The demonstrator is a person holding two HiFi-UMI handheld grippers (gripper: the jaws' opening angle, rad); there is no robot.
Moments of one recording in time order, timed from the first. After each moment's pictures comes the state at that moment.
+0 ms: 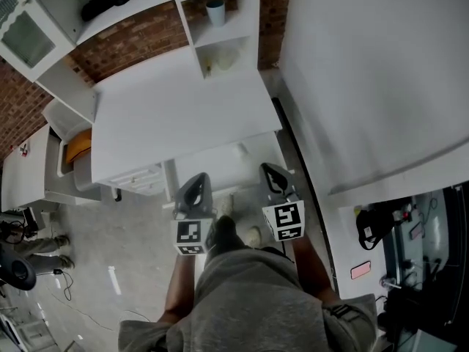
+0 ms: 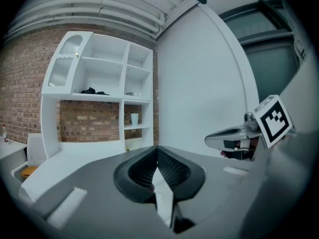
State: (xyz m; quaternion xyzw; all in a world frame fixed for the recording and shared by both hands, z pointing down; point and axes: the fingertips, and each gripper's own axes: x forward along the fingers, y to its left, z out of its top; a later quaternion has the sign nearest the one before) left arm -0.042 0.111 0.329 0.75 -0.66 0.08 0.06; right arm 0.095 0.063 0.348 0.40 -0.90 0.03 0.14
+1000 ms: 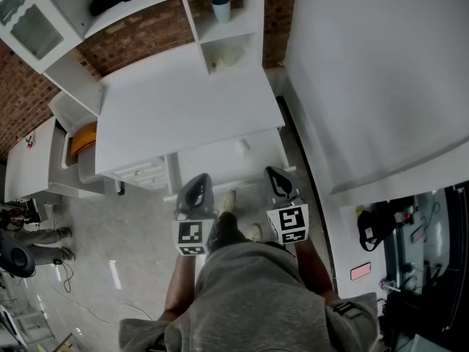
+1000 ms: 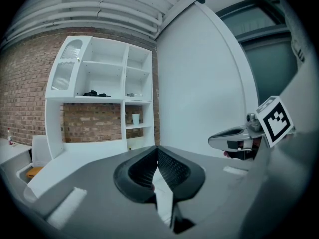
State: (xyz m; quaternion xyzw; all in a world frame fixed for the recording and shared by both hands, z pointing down) left arm -0.031 0.137 0.328 0.74 -0.67 0.08 0.05; right arm 0.114 0.089 0.355 0.39 -0.91 0.04 0.14
